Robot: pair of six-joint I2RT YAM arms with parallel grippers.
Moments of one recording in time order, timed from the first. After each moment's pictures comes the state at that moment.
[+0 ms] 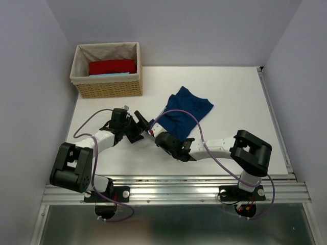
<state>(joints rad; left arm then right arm) -0.28 1.38 0.59 0.00 0.37 -0.94 1.13 1.76 0.97 -0.07 0.53 0.03</state>
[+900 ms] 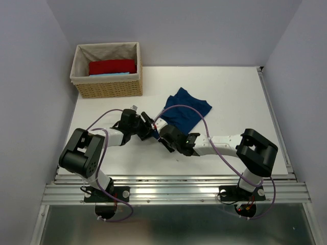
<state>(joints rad) -0.37 1.56 0.58 0.29 0.36 -1.05 1.06 1.70 0.97 -0.08 0.32 0.09</state>
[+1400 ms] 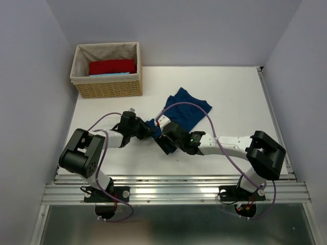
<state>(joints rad) -0.38 1.57 0.54 0.33 0.31 -1.11 1.05 1.63 0.97 -0.13 0.31 0.11</state>
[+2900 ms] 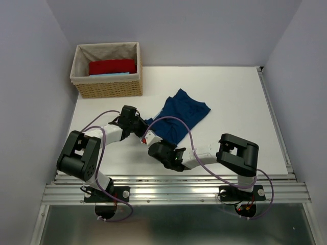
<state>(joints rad) -0.37 1.53 0.68 0.01 0.29 -1.14 1.24 1.87 0.96 0.18 0.82 -0.11</state>
